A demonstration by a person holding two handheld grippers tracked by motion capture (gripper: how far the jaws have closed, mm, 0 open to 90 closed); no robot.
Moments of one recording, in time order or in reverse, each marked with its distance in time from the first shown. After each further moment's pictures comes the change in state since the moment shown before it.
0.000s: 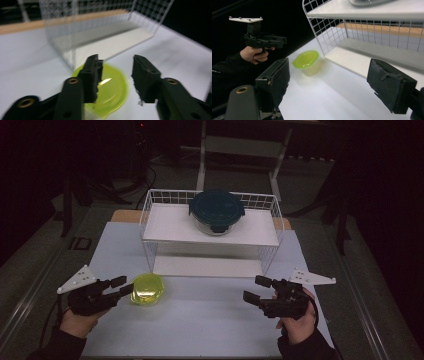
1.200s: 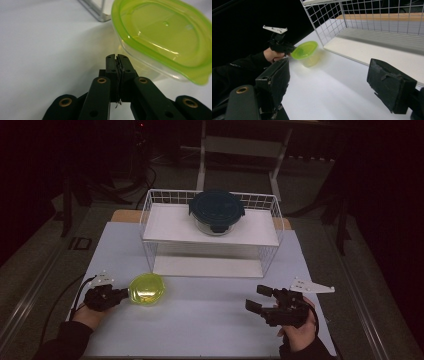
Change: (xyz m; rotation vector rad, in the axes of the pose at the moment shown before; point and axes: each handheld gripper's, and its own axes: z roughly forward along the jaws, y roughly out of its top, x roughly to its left) left arm 0.052 -0.058 0.061 0.247 -0.016 -0.018; right arm -0.008 -0.024 -0.005 0.024 0.000 0.046
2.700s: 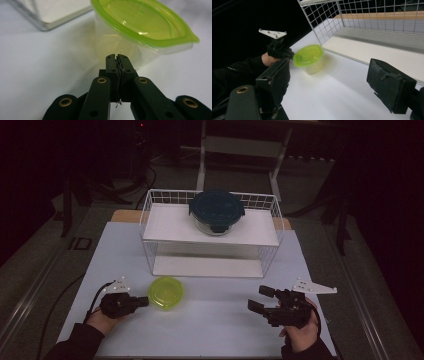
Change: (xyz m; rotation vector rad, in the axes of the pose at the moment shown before) left arm -0.039 0.006 0.021 0.007 -0.165 0.105; right arm -0.003 -0.002 -0.004 -0.002 -0.012 0.012
